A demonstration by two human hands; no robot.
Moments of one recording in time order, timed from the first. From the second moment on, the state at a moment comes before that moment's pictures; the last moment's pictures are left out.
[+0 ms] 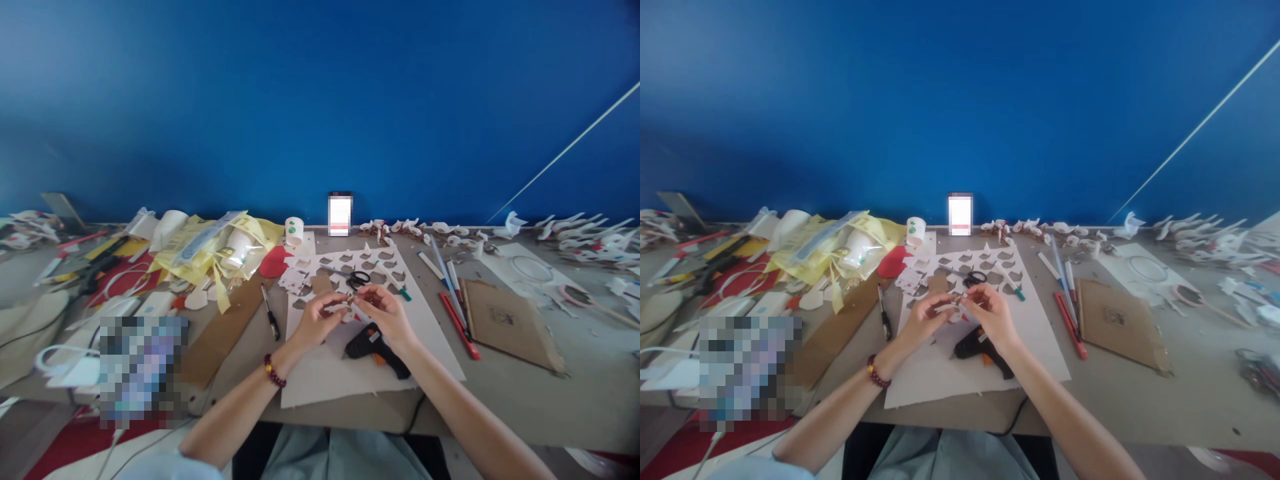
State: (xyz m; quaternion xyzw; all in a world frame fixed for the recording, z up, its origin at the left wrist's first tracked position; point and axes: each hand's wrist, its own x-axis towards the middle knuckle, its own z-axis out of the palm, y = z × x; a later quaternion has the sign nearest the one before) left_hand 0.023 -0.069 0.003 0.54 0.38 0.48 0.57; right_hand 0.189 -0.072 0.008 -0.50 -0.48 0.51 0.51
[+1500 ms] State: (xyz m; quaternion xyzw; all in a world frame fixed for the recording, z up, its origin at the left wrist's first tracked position) left_hand 0.019 -0.069 -0.001 0.59 0.38 0.43 0.57; right_hand 0.188 -0.077 0.006 -0.52 -0.50 0.51 0.48
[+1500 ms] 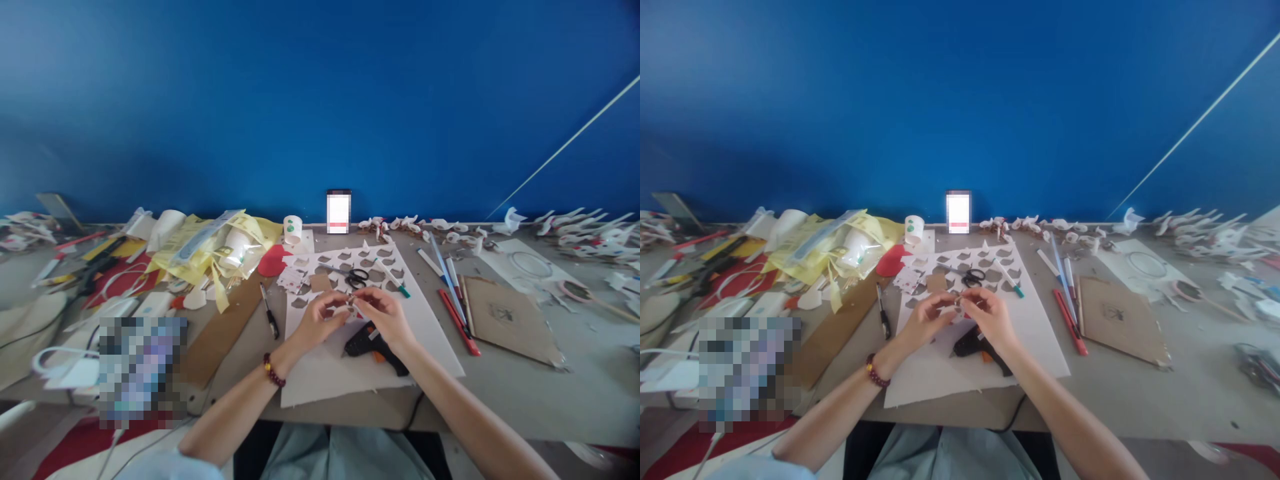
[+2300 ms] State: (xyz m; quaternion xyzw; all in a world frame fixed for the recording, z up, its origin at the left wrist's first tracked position) left_hand 0.022 -0.070 0.002 0.59 0.42 0.44 0.53; right_hand 0.192 -0.077 0.003 -0.50 -0.48 0.54 0.48
